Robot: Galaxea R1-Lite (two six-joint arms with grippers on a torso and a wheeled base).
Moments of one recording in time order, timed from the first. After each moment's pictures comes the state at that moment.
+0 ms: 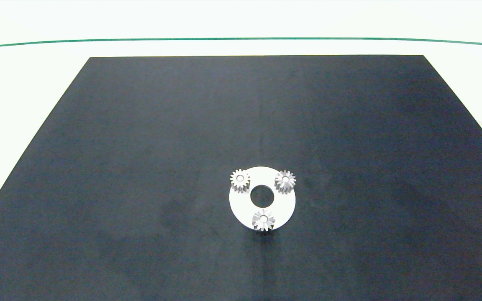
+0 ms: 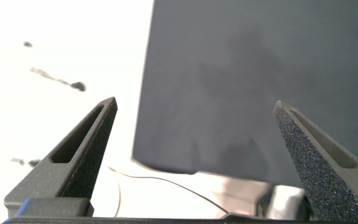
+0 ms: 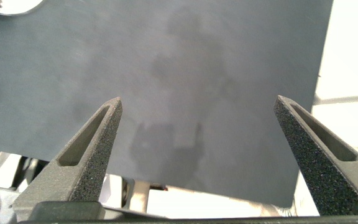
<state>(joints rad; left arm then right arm) -0.21 0.44 -0.97 0.83 0.48 0.09 0.09 0.59 -0.99 0.75 -0.05 -0.24</state>
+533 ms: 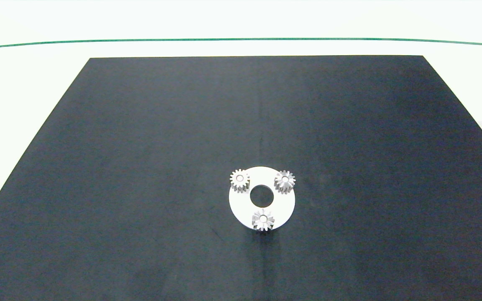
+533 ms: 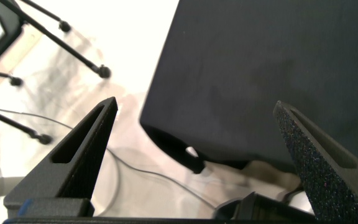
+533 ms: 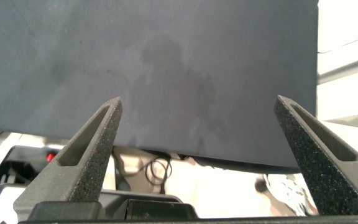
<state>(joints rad) -0.02 0.04 -0.68 0.83 0.46 0.08 -0.01 0.12 -0.57 0.70 -0.02 -0.24</state>
